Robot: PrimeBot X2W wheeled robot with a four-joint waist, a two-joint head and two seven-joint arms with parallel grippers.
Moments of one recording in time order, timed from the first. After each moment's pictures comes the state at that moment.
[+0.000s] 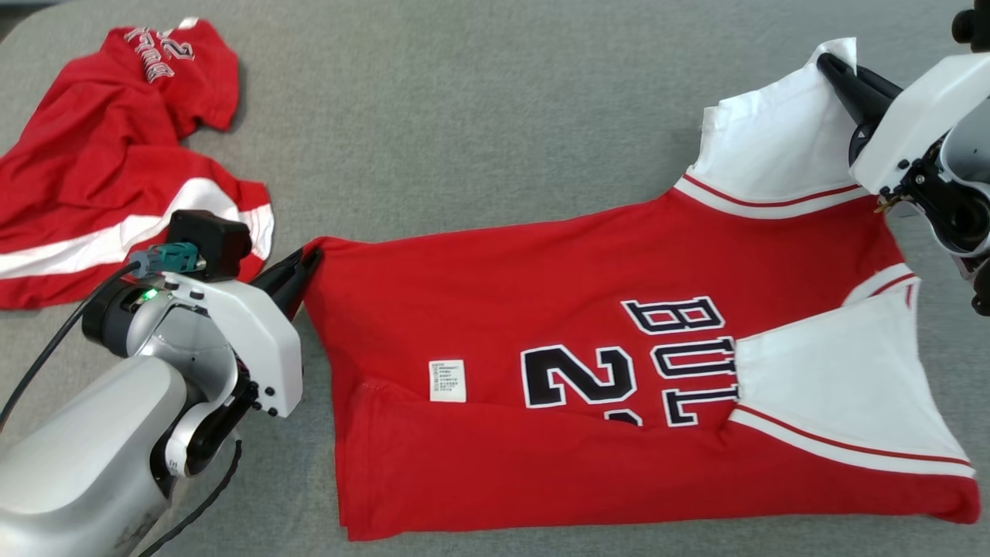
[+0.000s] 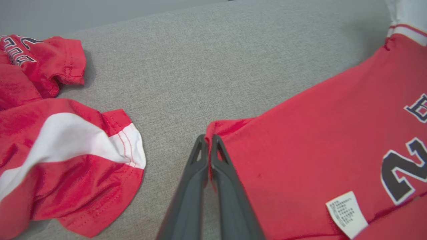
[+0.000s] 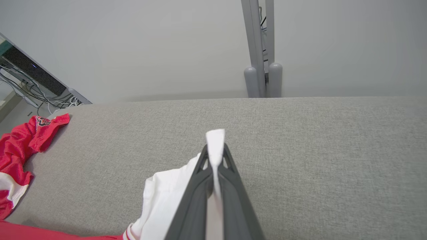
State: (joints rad) left arm -0.66 0.62 -0.86 0.16 -0.92 0.17 0.18; right arm -1.13 -0.49 0.89 0.81 1.19 0.13 0.10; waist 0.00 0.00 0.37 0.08
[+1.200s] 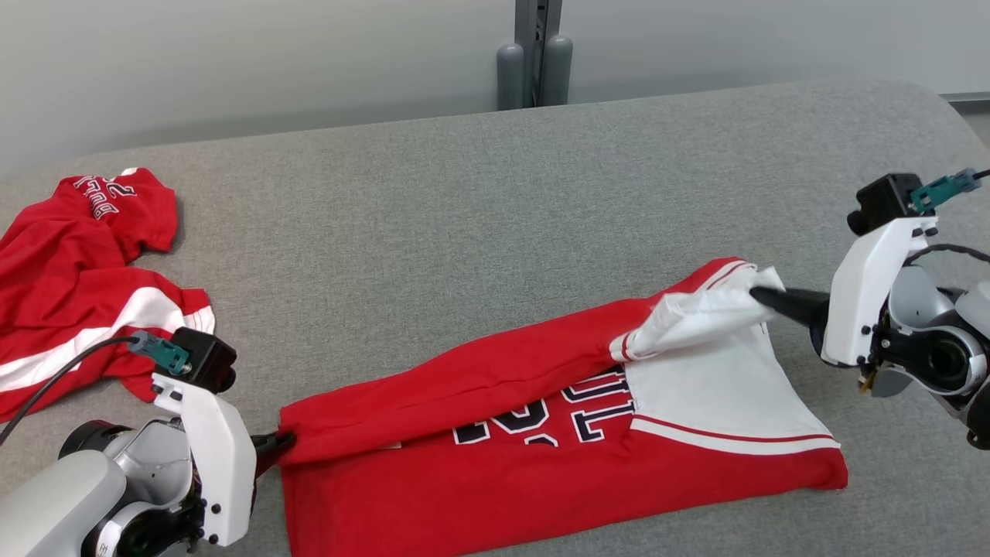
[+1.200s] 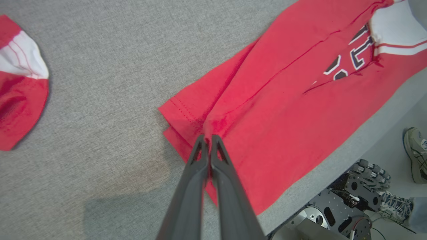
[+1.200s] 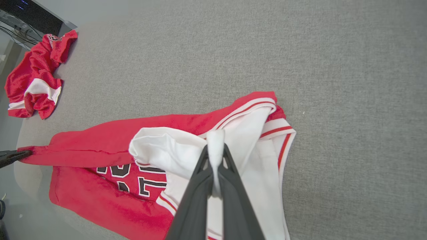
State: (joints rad) left arm -0.50 0.80 -0.92 0.06 -1.17 0.08 0.51; right arm -0.91 -0.64 1.11 0.54 1.46 0.13 0.38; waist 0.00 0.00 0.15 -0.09
